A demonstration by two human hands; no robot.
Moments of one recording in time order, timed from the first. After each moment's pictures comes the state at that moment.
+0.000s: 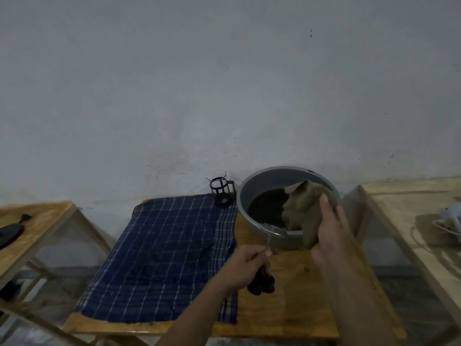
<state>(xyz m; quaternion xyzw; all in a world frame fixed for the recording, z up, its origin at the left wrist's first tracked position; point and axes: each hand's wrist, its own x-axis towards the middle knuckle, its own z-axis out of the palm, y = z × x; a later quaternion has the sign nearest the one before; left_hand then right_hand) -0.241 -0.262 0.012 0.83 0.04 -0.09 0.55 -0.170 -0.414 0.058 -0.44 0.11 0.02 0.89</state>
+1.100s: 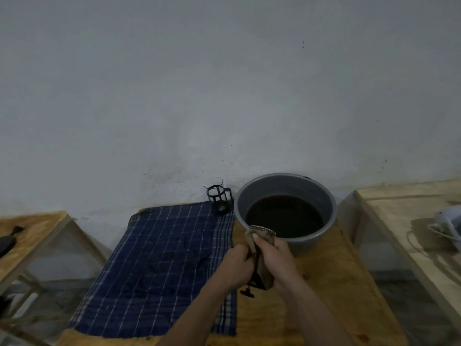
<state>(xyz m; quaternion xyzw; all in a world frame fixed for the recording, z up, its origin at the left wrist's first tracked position) -0.223 -0.251 0.015 0.89 0.11 -0.06 0.44 -0.195 -0.355 0.026 -0.65 0.05 0.21 0.73</state>
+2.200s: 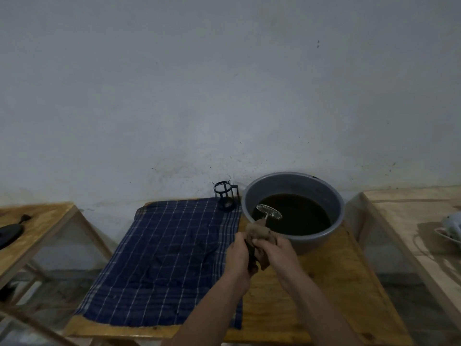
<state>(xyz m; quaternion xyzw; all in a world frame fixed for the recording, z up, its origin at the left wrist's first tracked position) -0.230 -0.263 0.023 0.54 0.37 0.04 0.75 -0.201 -0.351 0.025 -0.67 -0.03 0.23 0.71</state>
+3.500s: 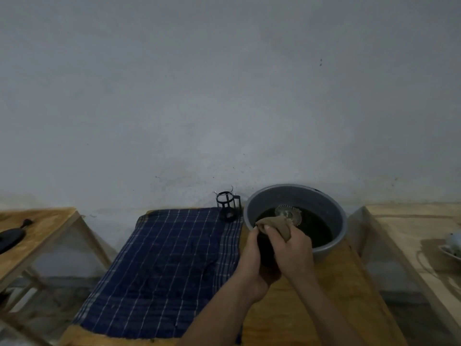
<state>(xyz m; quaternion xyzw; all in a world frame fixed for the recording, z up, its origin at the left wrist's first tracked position) -0.233 -0.284 0.061 0.40 0.26 -0.06 0.88 -0.196 -0.363 0.055 -0.74 -0.18 -0.06 0.65</state>
